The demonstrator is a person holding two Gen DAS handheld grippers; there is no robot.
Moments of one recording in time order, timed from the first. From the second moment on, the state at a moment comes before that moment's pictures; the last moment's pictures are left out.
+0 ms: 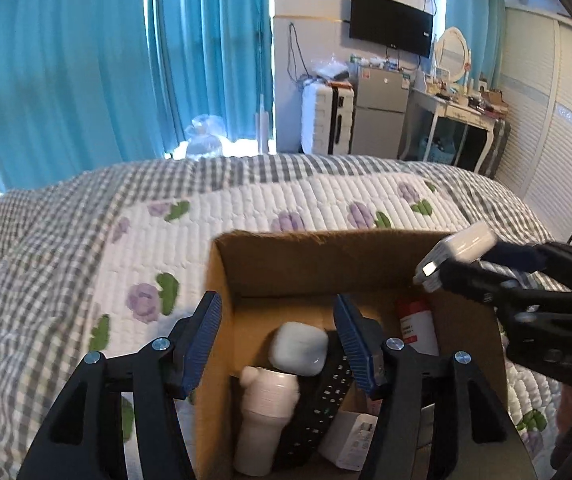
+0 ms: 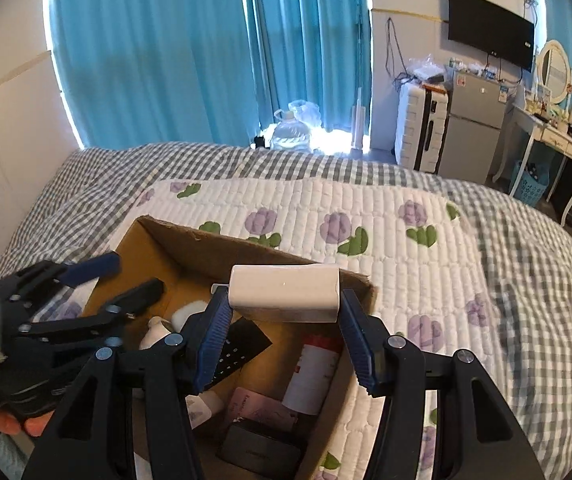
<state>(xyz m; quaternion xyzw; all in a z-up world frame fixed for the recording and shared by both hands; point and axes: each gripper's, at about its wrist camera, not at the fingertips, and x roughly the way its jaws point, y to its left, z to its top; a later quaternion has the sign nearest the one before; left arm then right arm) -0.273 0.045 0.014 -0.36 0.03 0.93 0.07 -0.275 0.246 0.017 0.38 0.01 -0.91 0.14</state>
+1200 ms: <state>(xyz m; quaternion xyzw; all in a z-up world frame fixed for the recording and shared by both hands) -0.078 0.034 0.193 -0.20 0.05 0.98 0.07 -0.086 0.255 0.200 0.26 0.05 -0.96 0.08</state>
